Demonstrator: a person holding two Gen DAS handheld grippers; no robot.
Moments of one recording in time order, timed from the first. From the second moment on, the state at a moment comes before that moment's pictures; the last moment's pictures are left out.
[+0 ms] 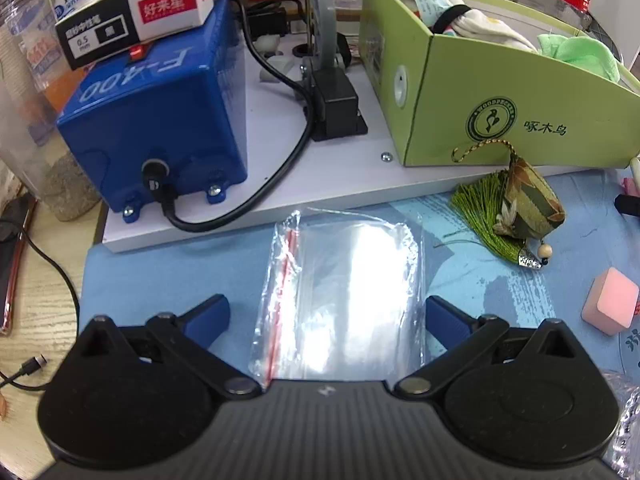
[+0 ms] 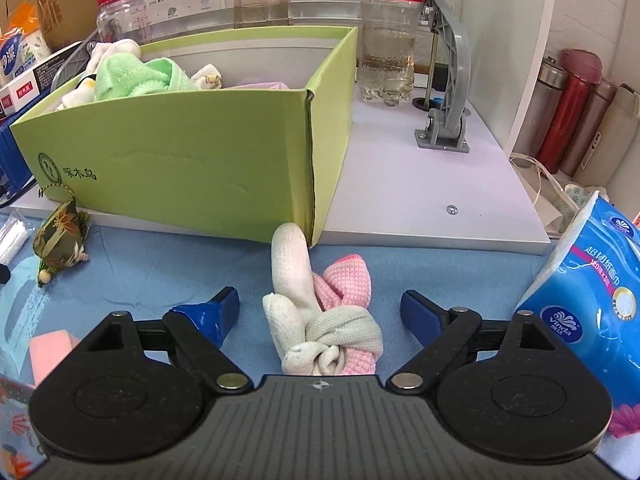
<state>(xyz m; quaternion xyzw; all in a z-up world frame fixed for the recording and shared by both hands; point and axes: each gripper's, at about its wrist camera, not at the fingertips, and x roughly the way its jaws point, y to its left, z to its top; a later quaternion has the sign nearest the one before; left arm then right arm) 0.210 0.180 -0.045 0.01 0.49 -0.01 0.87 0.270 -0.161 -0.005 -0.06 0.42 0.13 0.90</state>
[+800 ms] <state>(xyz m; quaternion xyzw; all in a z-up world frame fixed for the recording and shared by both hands) 0.182 0.173 -0.021 0.02 0.45 0.02 0.89 0.253 -0.163 0.003 -0.06 0.39 0.16 0.90</state>
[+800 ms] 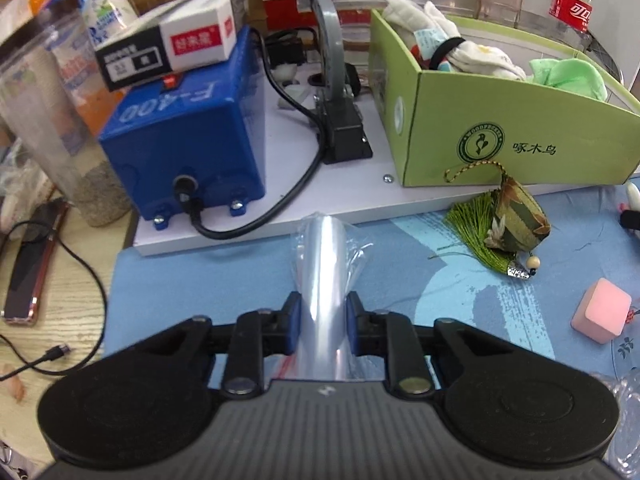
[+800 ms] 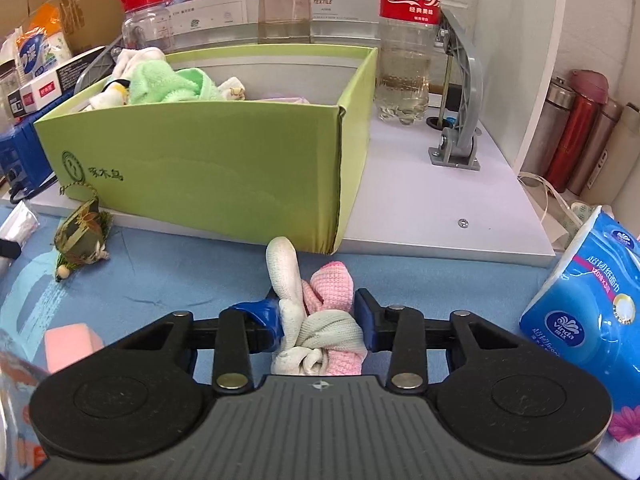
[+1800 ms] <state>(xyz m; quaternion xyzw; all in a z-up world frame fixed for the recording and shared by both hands) 0.330 0.081 0.104 0.00 0.38 -0.10 0.92 0.357 -0.131 0.106 -0.02 0.29 0.25 0.92</state>
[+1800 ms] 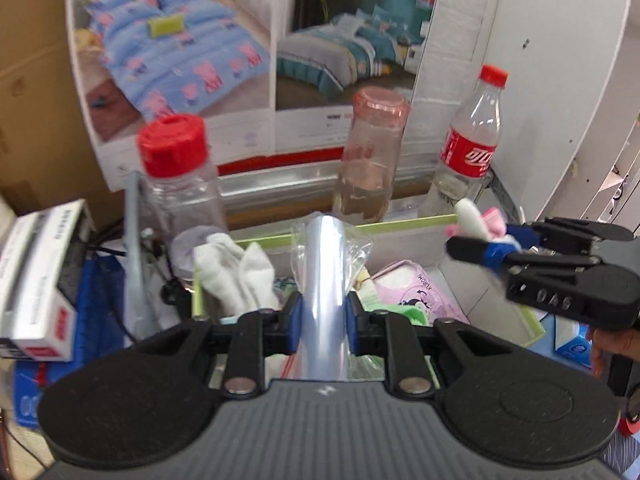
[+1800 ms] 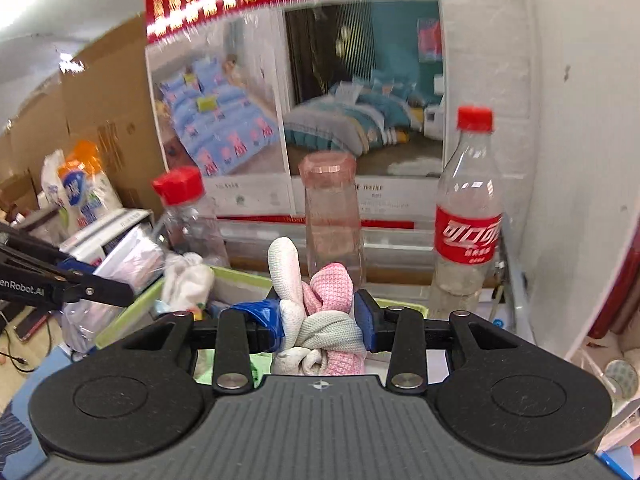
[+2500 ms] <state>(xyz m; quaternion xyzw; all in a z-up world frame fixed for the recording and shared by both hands) 0.326 0.084 0.097 0.03 0.37 -0.08 0.93 0.371 -0.126 0.098 0.03 0.27 0.20 0.94</state>
